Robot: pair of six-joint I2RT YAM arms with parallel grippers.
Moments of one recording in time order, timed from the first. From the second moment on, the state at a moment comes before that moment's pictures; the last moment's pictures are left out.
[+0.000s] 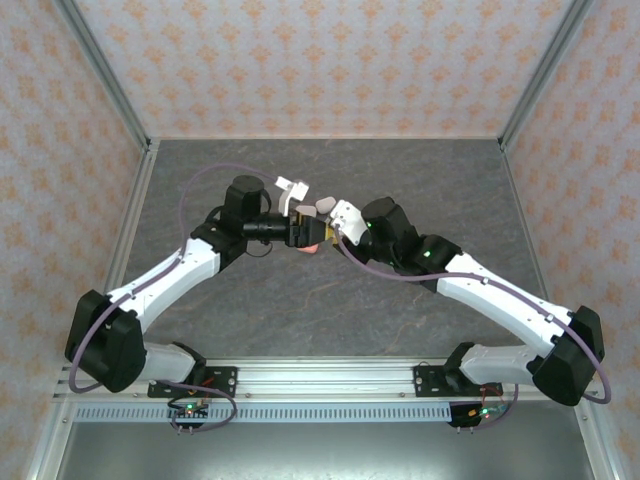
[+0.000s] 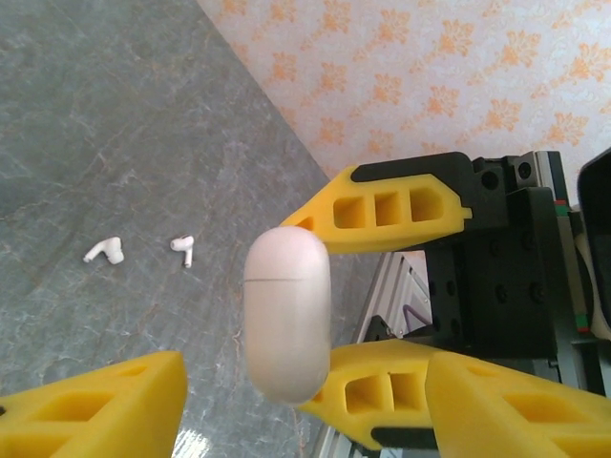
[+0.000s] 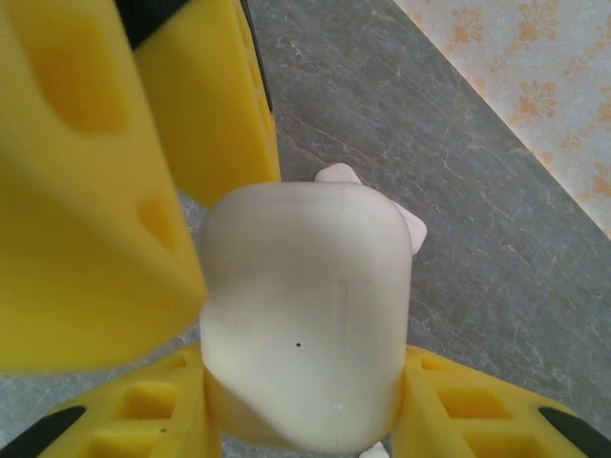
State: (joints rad) left arm -0.46 1.35 0.96 -0.04 0.81 -0.52; right arm 0.81 1.21 1.04 -0.45 0.08 -0.32
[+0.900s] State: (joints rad) left arm -0.50 1.43 0.98 -0.03 0.81 -0.50; right arm 0.79 1.18 1.02 -0.47 0.05 -0.30
